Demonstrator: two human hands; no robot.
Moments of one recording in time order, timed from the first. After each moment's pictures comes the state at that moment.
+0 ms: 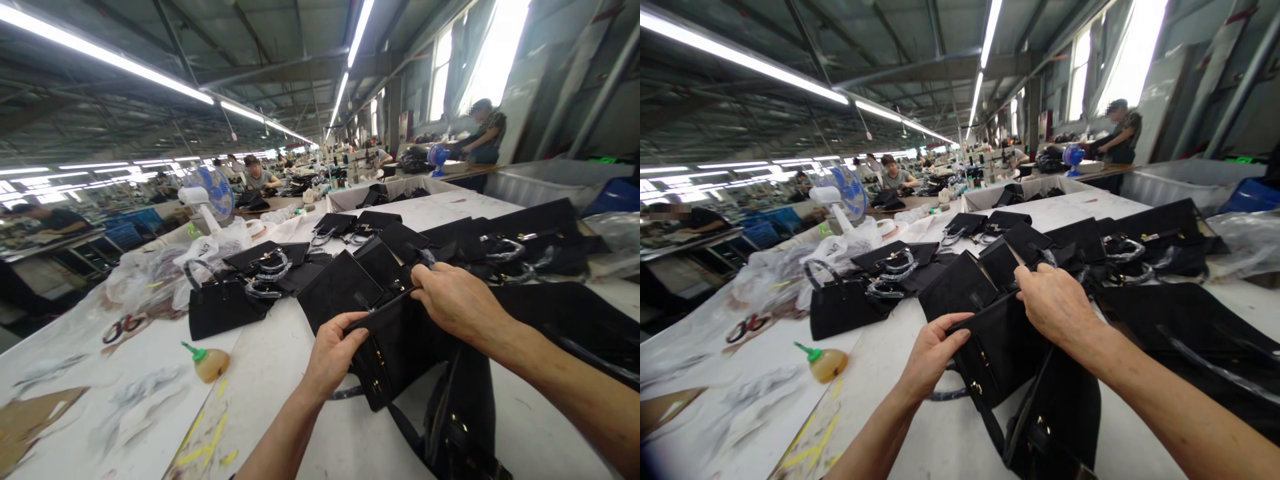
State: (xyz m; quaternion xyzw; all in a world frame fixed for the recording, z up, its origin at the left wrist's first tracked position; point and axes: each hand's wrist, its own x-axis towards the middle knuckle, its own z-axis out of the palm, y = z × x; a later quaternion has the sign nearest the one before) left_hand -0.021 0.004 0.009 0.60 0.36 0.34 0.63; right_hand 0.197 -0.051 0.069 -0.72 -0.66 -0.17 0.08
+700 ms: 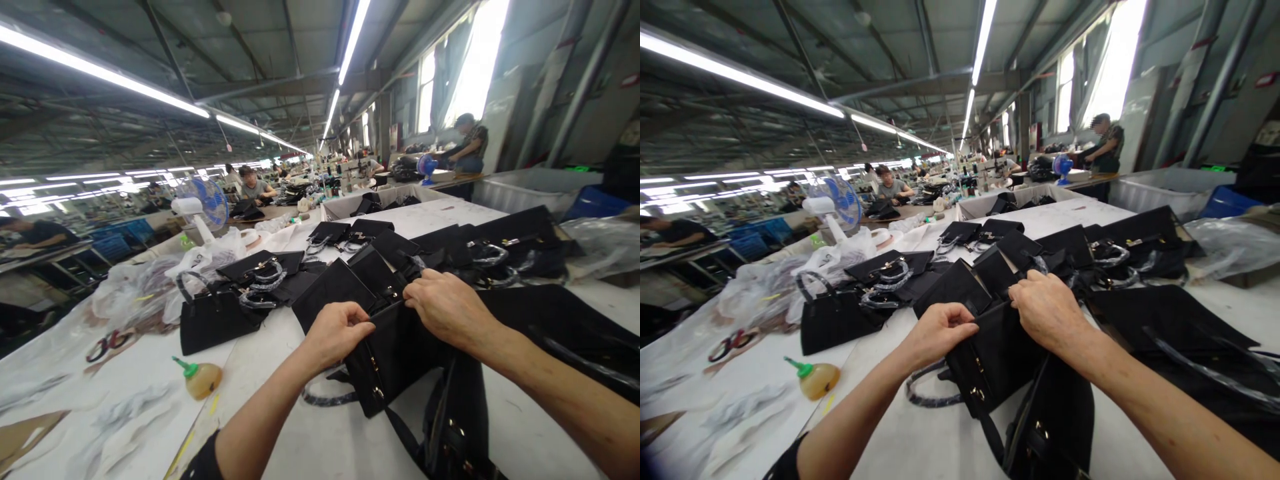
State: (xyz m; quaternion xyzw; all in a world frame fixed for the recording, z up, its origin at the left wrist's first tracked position) left_hand 0.001 0.029 0.049 0.82 0.36 0.19 0.41; right_hand 0.203 -0.056 0.069 -0.69 -0.71 -0.12 0.09
